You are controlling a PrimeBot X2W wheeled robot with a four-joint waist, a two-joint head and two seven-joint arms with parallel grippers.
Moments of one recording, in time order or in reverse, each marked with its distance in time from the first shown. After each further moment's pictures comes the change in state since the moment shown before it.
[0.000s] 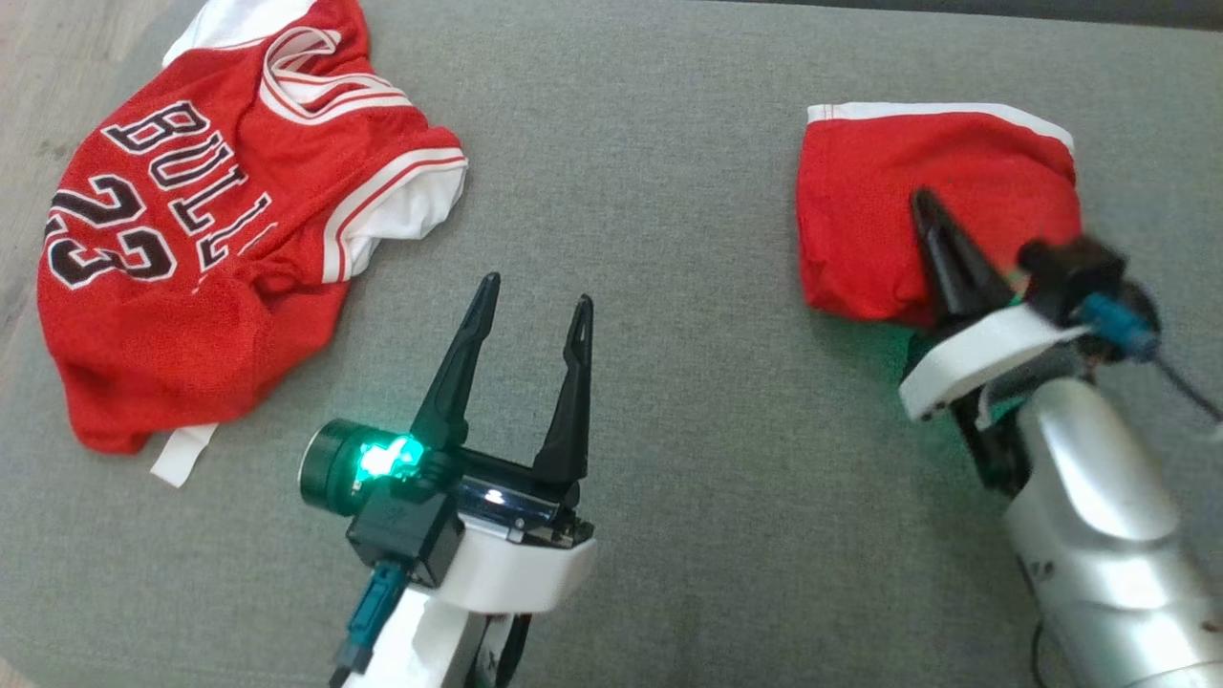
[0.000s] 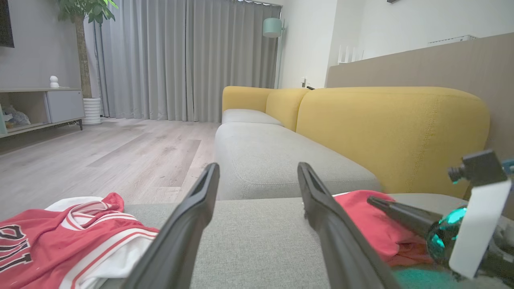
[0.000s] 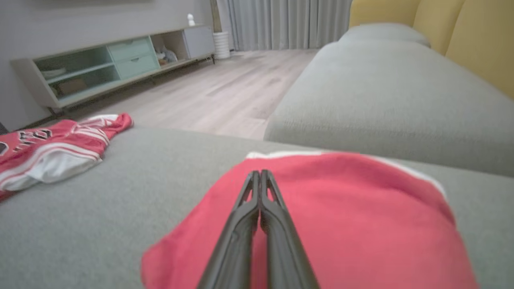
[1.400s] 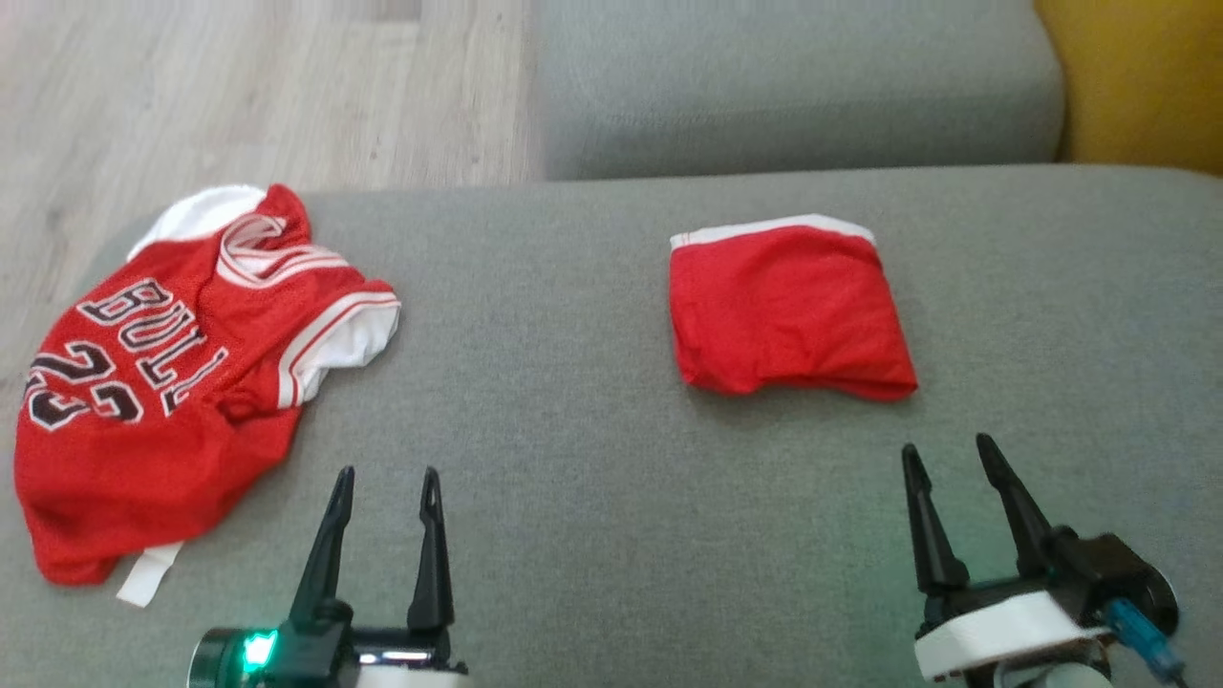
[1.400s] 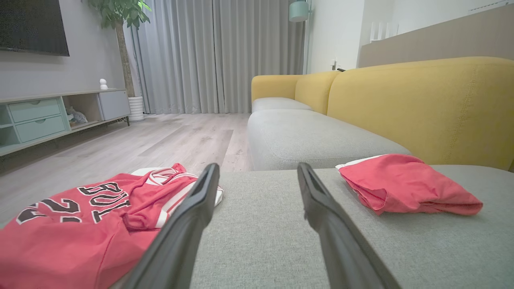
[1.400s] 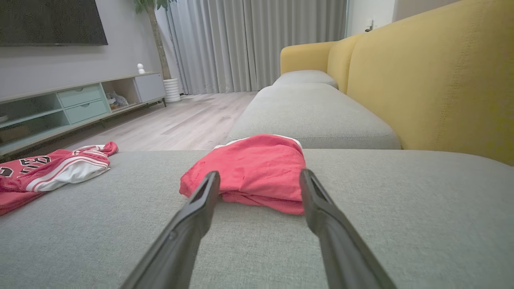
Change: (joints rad) left arm 0.317 0.004 0.255 0.073 0.099 0.006 0.000; right arm 0.596 0.137 -0.184 -0.352 -0.146 0.000 -0.068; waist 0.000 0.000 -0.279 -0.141
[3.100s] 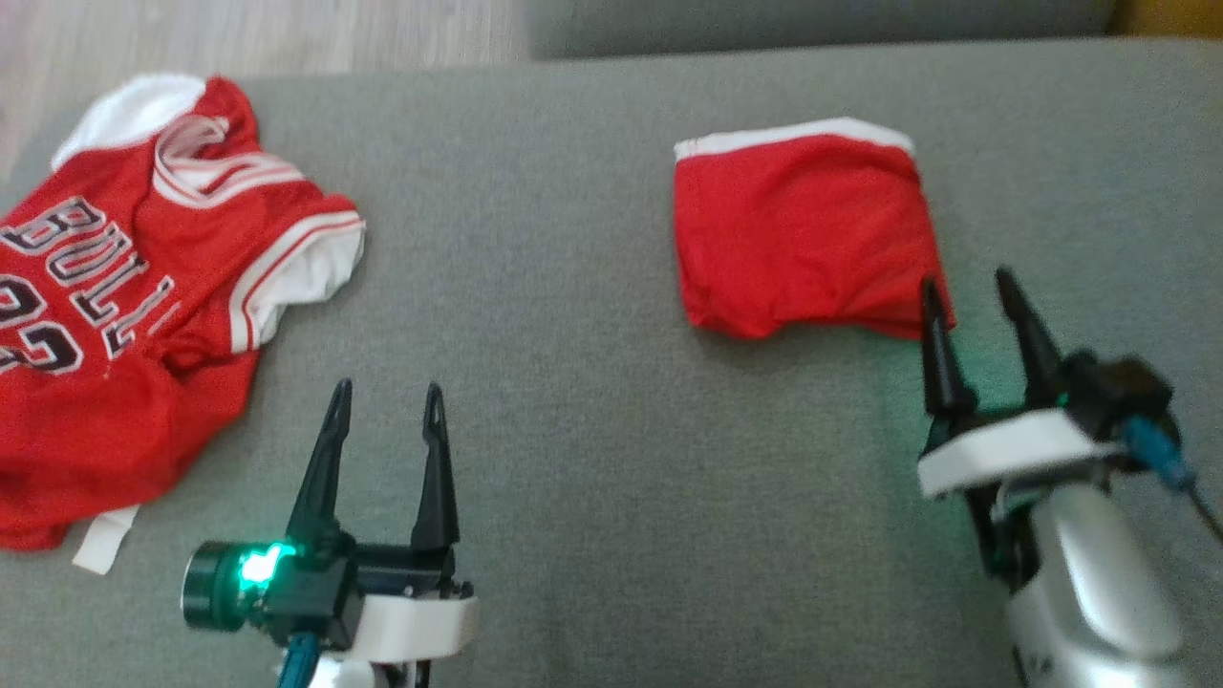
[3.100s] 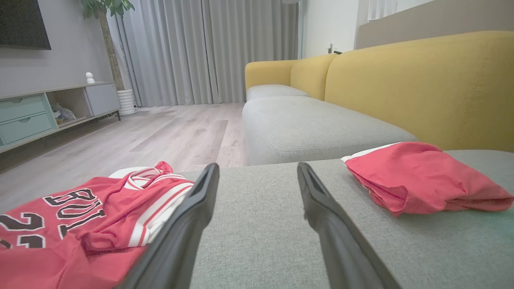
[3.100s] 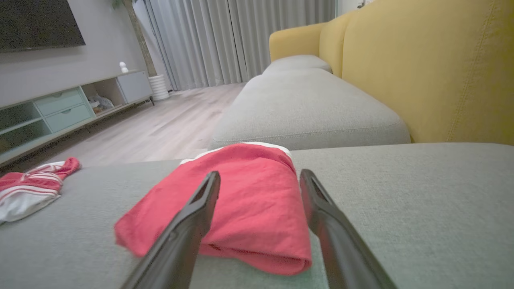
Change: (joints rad) left arm -0.106 0.000 -0.010 -0.032 0.034 0.008 0.000; right arm -0.320 -0.006 -0.020 0.182 0.058 0.000 0.000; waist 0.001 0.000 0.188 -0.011
